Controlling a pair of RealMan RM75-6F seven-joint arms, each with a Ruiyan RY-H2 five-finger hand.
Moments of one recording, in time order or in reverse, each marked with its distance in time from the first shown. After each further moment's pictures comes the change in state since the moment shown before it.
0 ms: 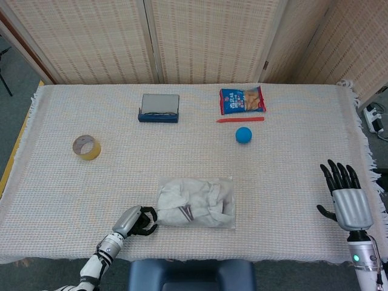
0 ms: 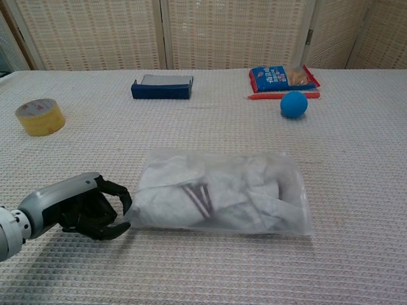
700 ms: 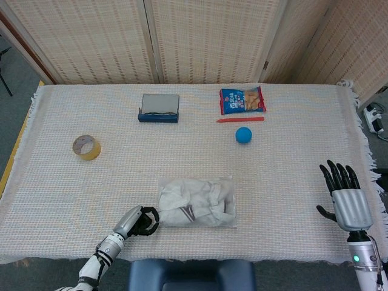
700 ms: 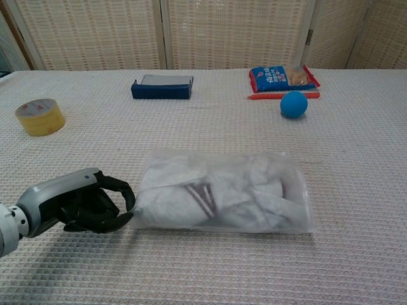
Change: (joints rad) left arm -0.006 0.033 -0.006 -0.070 -0.025 -0.012 -0.058; right arm 0.000 0.006 -0.004 -0.011 0.001 -0.003 -0.003
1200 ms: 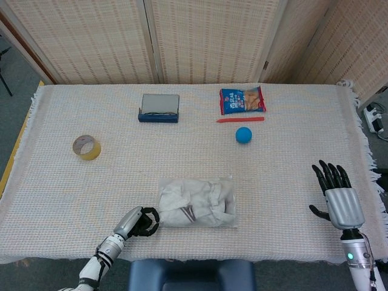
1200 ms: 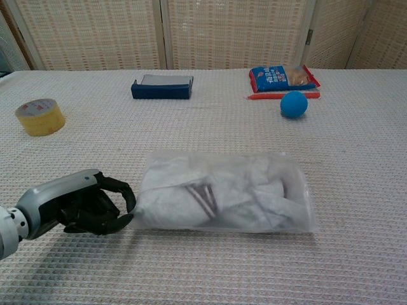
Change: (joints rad) left arm 0.003 -0.007 0.008 0.003 0.001 0.019 0.002; right arm 0.023 -0.043 -0.002 0.039 -0.018 -0.025 0.071
